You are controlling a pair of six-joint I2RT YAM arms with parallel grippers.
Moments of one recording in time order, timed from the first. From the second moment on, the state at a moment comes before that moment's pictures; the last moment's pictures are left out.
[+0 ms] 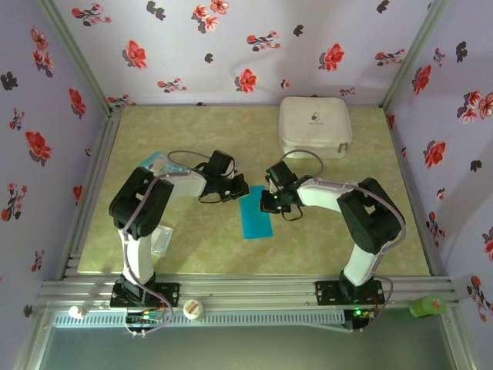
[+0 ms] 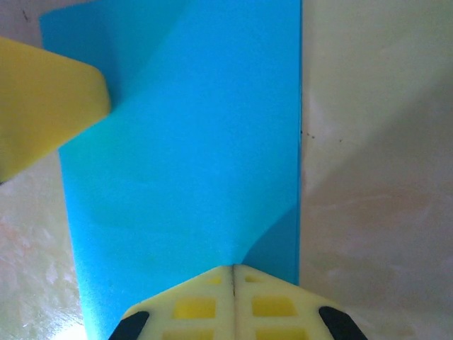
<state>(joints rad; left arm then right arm) -0.61 1.96 1.07 -0.05 0.44 -0.80 0.62 1.75 0.92 -0.31 -0.28 0.61</state>
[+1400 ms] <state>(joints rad) -0.58 1.94 1.18 -0.20 0.44 -0.72 0.62 1.75 0.91 -0.29 -0.28 0.62</state>
